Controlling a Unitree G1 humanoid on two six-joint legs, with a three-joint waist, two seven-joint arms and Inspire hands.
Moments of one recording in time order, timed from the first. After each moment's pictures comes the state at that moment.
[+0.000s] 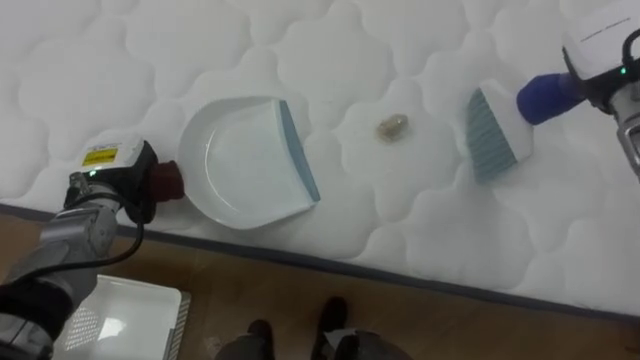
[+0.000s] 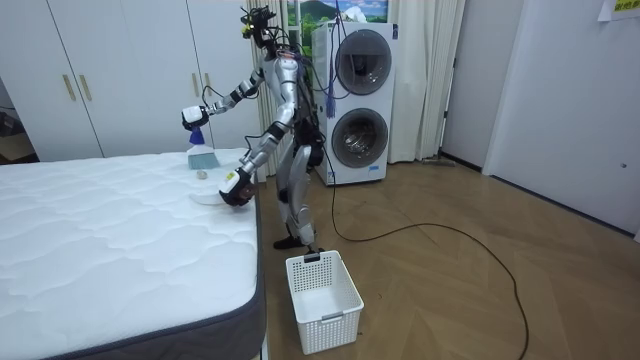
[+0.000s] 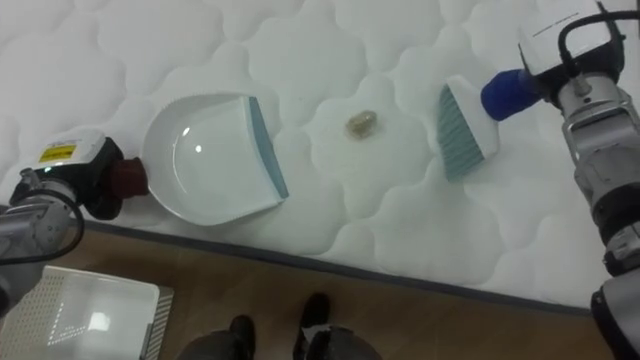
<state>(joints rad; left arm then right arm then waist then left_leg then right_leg) -0.48 0.62 -0.40 0.86 0.72 0.03 0.14 -0.80 -0.76 0.54 1.08 -1.30 0.10 -0.42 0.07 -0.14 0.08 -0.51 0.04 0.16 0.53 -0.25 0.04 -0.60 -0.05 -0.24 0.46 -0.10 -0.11</state>
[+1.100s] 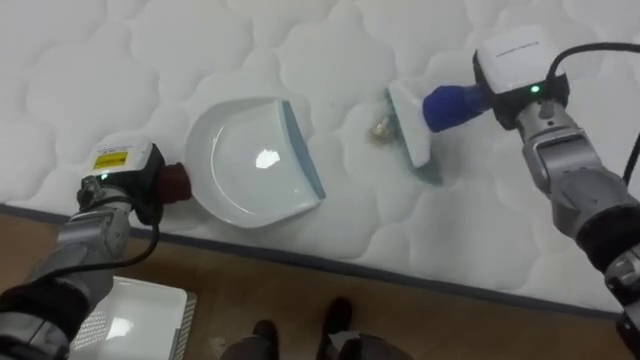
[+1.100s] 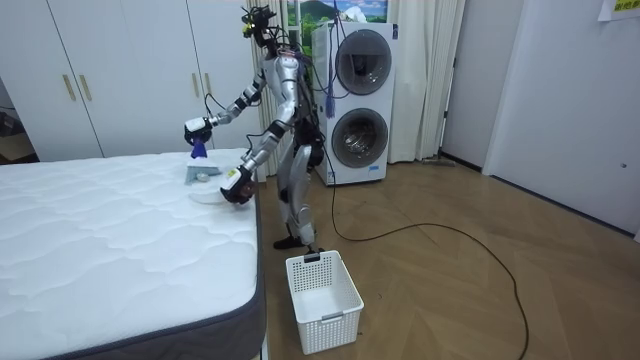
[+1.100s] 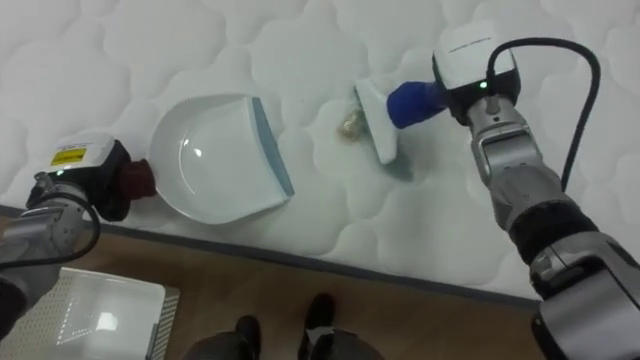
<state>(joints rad) -0.48 0.57 -0.44 0.86 0.72 0.08 0.19 -0.72 -0.57 0.57 0.85 -1.02 0.11 -0.38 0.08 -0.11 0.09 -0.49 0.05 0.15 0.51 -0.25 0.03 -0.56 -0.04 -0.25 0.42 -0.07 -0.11</state>
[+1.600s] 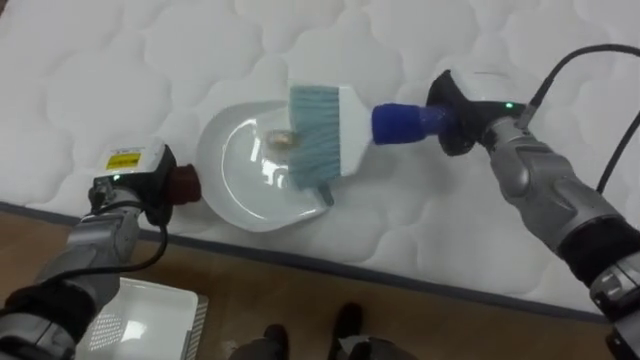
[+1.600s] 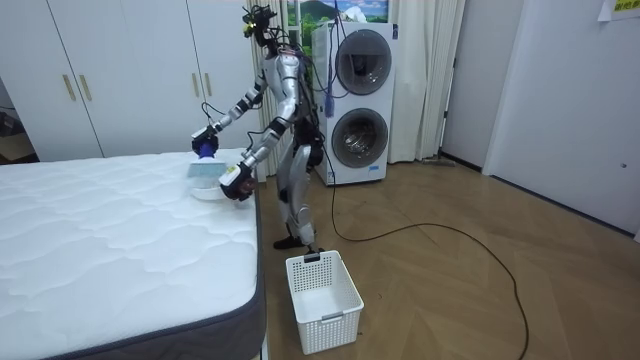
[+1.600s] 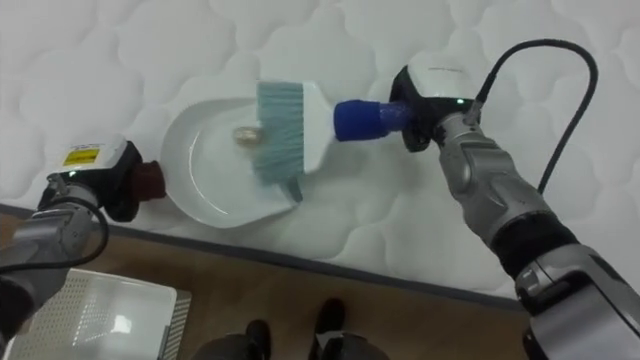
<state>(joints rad) -0.47 0.55 -0.44 0.87 0.76 0.04 0.20 -0.68 -0.51 0.58 0.73 -0.48 -0.01 -0.13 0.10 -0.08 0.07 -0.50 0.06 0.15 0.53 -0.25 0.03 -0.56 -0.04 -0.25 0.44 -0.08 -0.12</state>
